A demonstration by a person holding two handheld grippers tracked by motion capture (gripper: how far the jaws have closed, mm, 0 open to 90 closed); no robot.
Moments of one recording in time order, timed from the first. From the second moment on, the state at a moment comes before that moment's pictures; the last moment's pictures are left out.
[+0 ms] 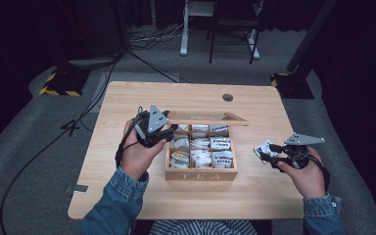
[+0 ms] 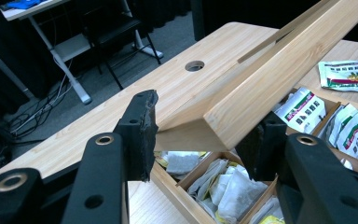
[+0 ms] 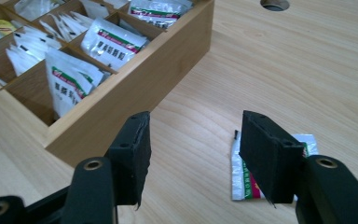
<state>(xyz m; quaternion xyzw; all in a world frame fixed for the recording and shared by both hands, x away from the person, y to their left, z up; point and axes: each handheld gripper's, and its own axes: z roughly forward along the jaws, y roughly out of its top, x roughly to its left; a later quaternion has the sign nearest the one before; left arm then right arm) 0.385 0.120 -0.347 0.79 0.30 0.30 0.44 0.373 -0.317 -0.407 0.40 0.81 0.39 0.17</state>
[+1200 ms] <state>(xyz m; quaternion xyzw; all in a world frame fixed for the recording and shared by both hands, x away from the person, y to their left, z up) 0.358 0.110 -0.355 0.84 0.27 0.27 0.38 0.377 -0.292 -0.419 0.35 0.85 0.37 0.12</state>
